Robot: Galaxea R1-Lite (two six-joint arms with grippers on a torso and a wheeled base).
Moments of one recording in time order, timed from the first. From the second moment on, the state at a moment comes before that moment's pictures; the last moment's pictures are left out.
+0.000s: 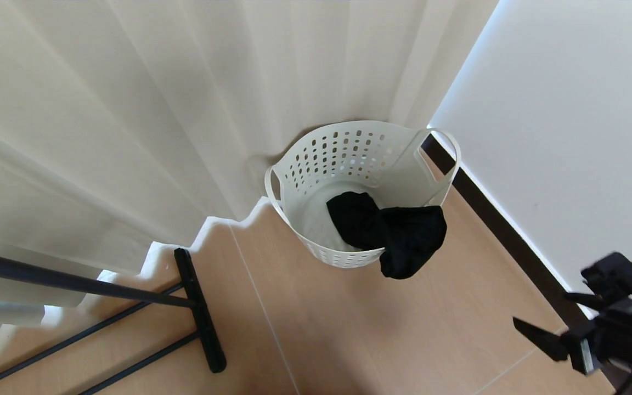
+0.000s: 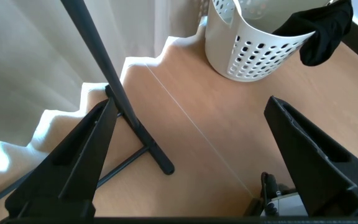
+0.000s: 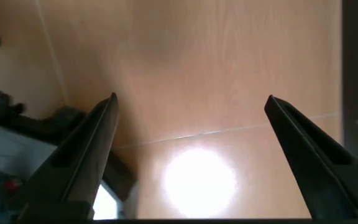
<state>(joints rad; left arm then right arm) 0.00 0.00 0.00 -0.04 -0.18 0.06 0.04 1.39 -0.26 -0.58 0.11 -0.26</state>
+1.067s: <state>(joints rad) 0.00 0.00 0.00 -0.04 -0.18 0.06 0.02 1.98 -1.03 -0.50 0.20 -0.45</state>
